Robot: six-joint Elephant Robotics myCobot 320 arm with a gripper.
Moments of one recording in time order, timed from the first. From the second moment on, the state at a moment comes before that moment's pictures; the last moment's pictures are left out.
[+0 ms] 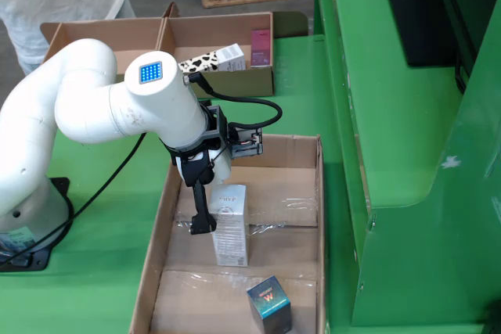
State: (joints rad) arm 0.04 -0.91 -0.03 -0.43 1.76 0.05
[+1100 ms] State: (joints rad) arm 0.04 -0.92 -0.03 -0.38 1.76 0.07
